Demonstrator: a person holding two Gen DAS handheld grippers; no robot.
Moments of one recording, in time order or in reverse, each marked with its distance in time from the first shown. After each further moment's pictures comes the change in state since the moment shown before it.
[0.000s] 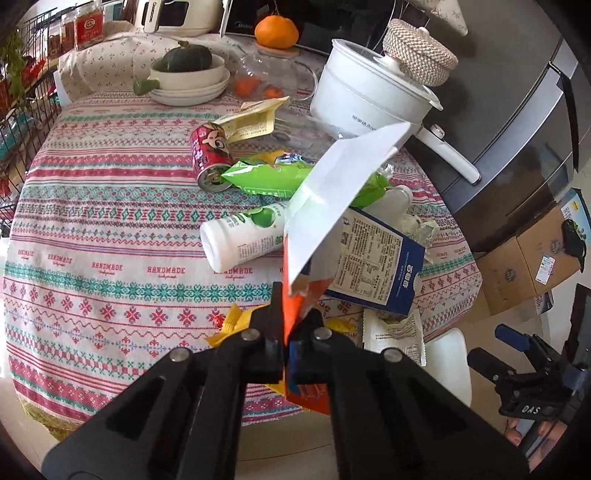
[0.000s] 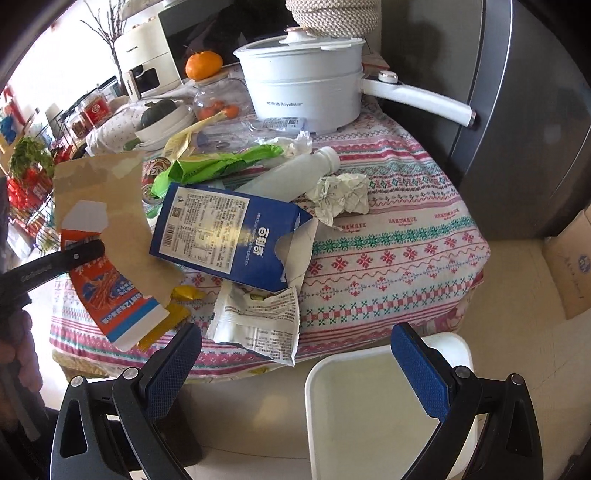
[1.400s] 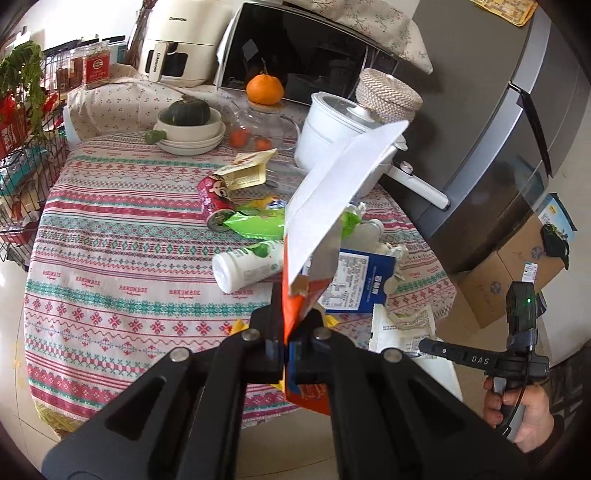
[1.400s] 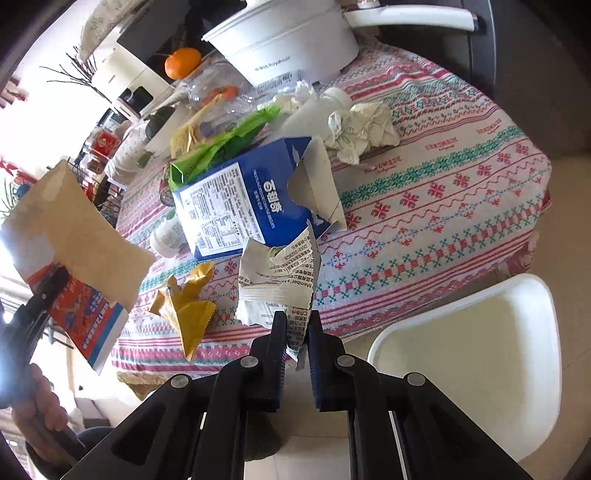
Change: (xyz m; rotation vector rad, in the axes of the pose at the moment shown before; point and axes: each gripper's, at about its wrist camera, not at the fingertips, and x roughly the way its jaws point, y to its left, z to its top) left arm -0.062 0.010 -0.017 0.046 -0.160 -0.070; right arm 0.031 -0.024 -0.016 0.209 0.095 0.283
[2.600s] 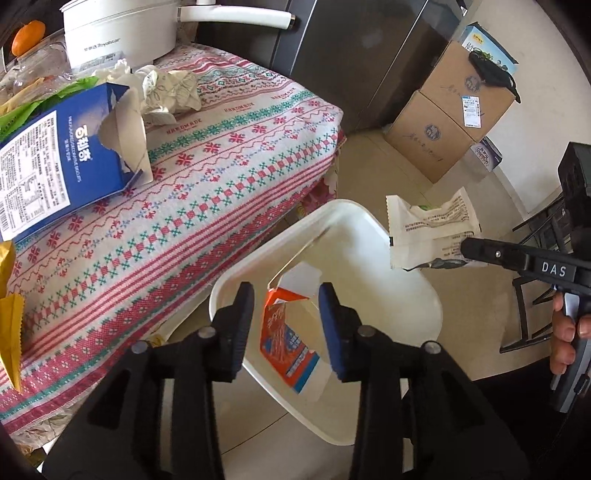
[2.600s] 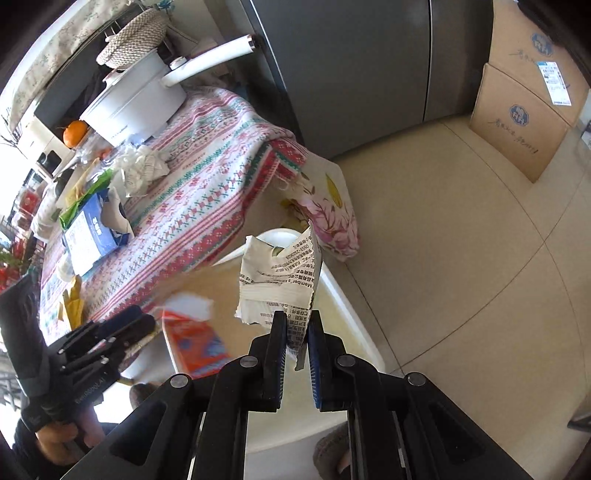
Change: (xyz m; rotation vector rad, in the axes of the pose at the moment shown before) left arm 0.131 -0.204 -0.128 0.398 0.348 -0.223; right arm -0.102 -0.174 -0.078 0.197 -0.114 -0.302
